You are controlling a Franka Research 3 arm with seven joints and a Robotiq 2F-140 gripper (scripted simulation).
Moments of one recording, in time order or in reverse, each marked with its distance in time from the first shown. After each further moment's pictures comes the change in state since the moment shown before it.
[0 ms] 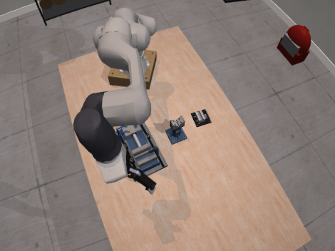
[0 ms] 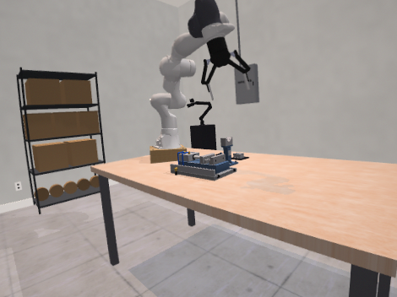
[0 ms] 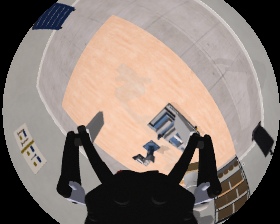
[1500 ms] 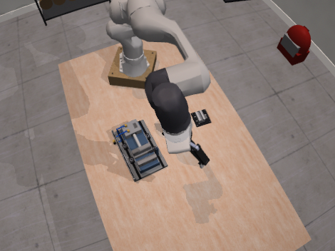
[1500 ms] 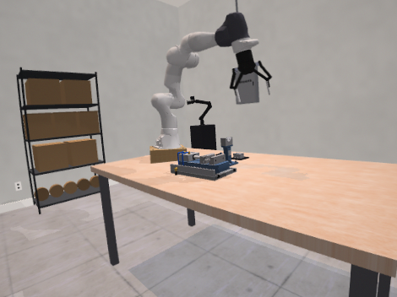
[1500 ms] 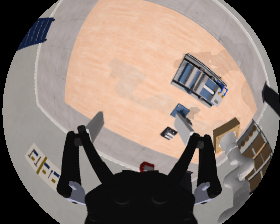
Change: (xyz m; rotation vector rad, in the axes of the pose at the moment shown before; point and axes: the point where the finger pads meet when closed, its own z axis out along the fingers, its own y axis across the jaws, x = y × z) arm -0.187 -0.114 0.036 -0.033 -0.082 0.265
